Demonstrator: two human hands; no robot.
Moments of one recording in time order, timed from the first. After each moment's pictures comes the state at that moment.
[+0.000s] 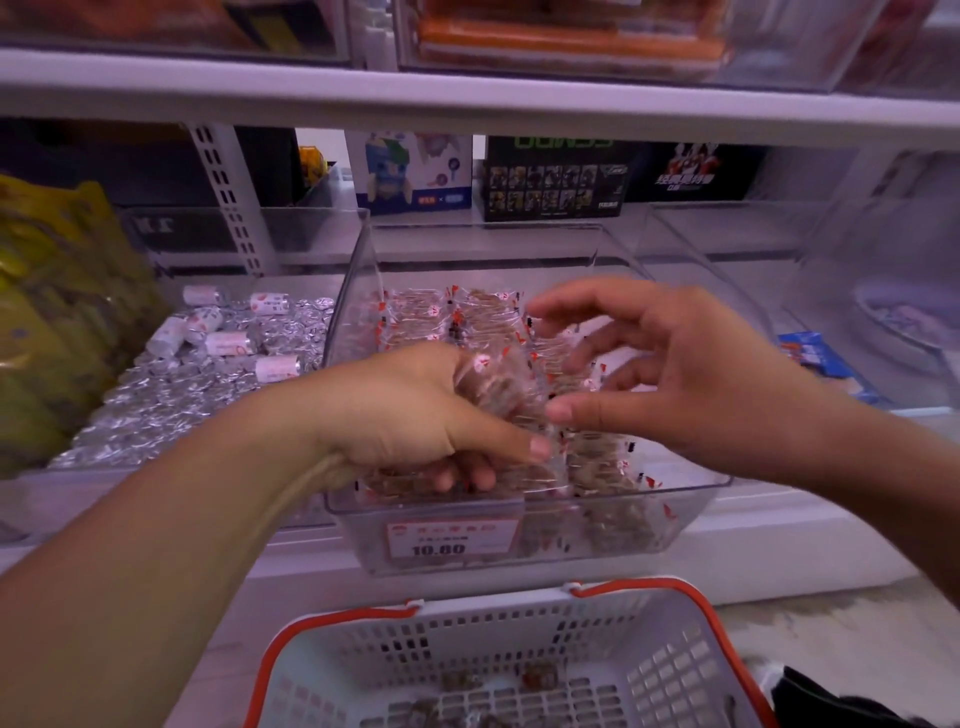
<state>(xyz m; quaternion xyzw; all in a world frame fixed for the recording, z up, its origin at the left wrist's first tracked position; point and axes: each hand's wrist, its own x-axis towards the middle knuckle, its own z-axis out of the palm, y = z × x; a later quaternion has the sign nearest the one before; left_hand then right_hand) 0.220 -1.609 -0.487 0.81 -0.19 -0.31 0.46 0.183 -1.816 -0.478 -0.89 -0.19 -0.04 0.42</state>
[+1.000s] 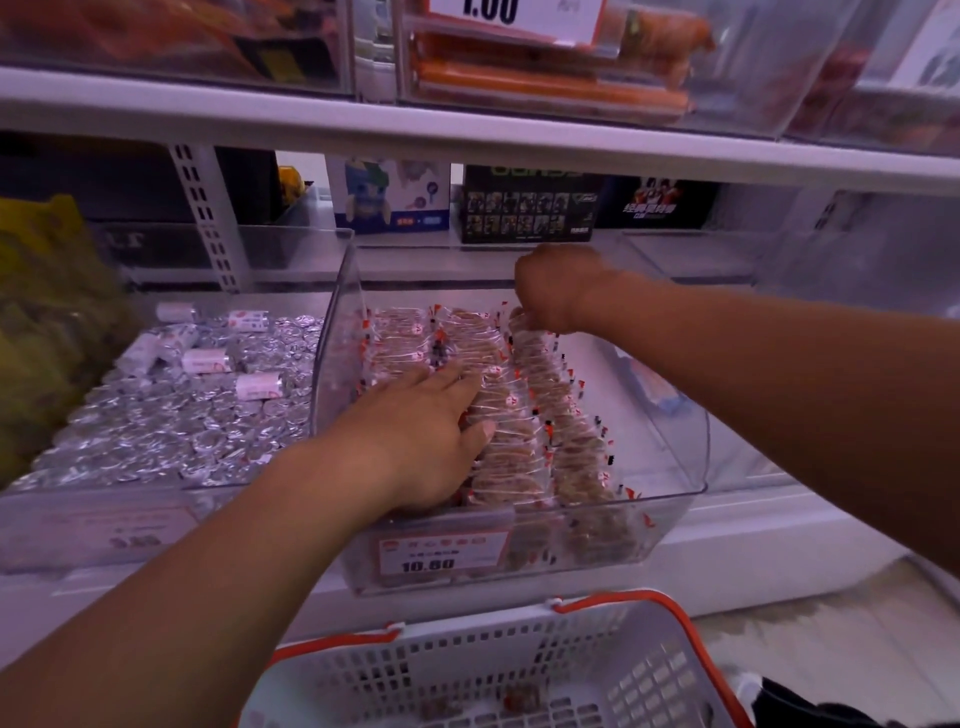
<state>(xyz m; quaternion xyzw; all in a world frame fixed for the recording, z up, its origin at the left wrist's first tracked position) 0.249 -1.616 -0.532 0.96 -0.25 -0.12 0.06 0.362 -1.814 -0.501 -0.97 -0.09 -0.08 -0.19</state>
